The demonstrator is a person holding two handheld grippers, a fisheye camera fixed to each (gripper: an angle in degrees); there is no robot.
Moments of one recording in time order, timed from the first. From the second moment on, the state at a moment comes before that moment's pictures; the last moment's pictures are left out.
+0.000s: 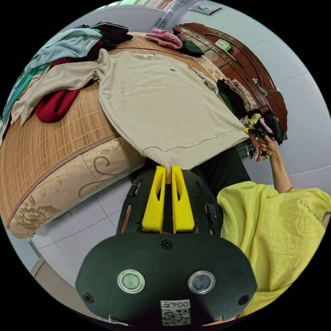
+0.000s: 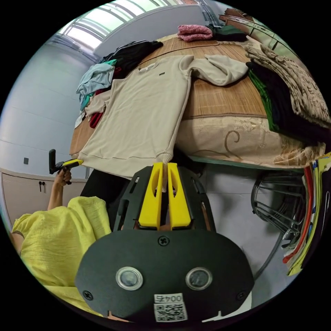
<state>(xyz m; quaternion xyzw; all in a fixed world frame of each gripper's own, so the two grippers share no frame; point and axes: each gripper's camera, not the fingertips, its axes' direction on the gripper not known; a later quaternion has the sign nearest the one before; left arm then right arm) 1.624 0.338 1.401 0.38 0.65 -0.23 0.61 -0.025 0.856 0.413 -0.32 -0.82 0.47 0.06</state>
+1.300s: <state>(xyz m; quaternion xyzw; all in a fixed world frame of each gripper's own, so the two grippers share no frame) 1.532 0.170 1.436 0.43 0.47 -0.42 0.65 -0.251 0.592 0.442 -0.35 -0.74 0.54 0.21</state>
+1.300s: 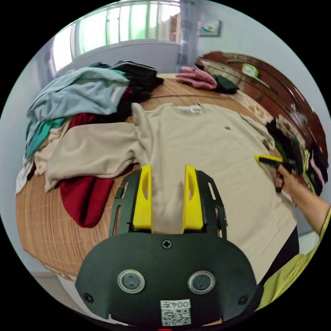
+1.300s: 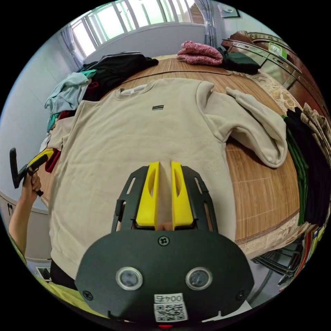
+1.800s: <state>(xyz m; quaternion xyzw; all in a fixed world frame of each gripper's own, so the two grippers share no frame) 1.471 0.240 1.695 0.30 0.51 -0.55 0.59 -0.277 0.573 0.414 -0.37 -0.72 0.53 0.26</state>
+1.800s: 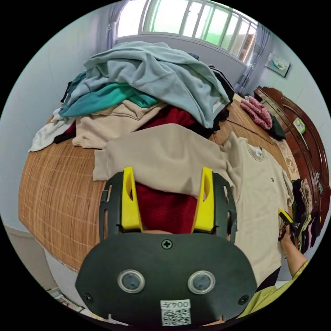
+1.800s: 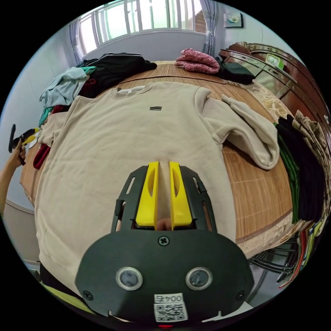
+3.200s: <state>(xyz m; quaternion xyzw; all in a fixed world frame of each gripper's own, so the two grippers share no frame) 1.453 0.227 1.361 0.44 0.40 -0.48 0.64 -0.302 0.583 0.478 -0.36 -0.72 0.55 0.23</state>
